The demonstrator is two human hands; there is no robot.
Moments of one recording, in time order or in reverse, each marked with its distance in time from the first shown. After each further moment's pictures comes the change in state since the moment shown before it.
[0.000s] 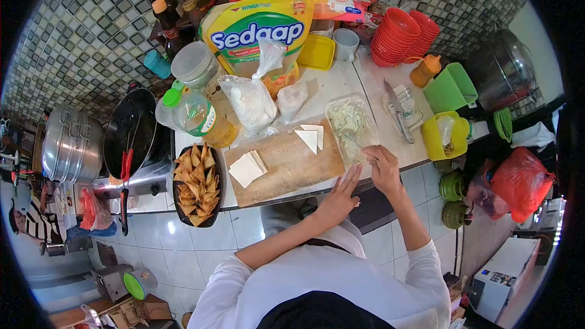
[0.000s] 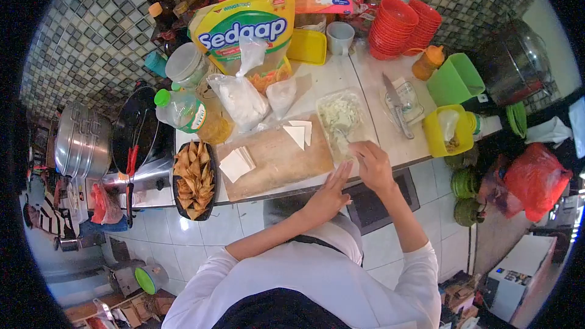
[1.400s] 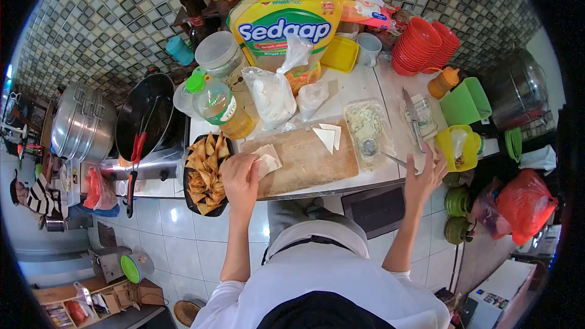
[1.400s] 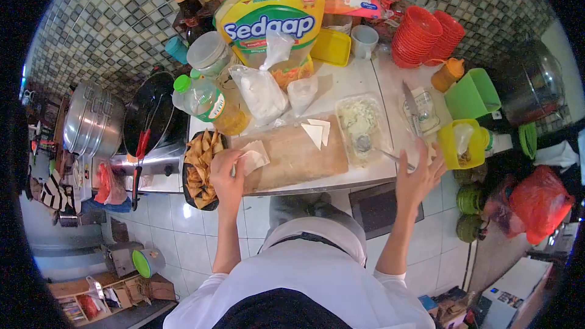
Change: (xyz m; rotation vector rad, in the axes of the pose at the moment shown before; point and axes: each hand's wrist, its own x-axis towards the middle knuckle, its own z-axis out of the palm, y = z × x) left_hand -0.101 -0.058 -0.147 0.352 0.782 -0.465; right_hand -0.002 -0.026 -0.025 -0.887 0.382 0.426
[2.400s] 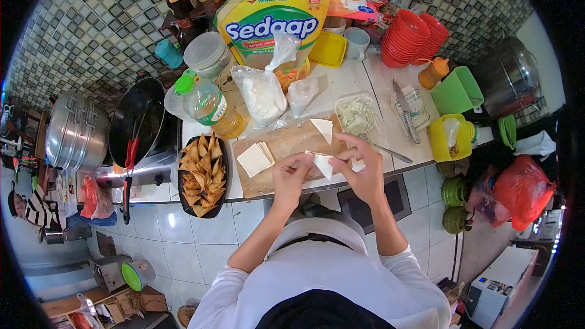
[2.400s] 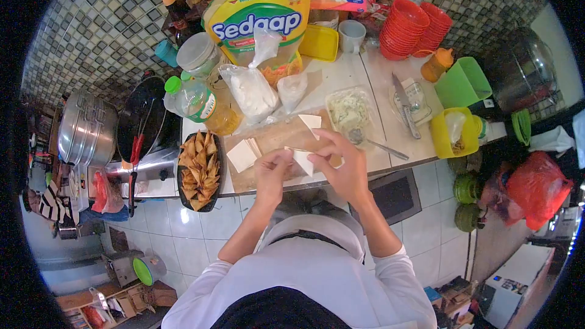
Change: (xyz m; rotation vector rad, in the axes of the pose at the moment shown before) left_hand -0.006 0.073 0.061 -1.178 -0.278 -0.810; right_hand -0.006 -0.096 -0.018 1.140 -0.591 -0.034
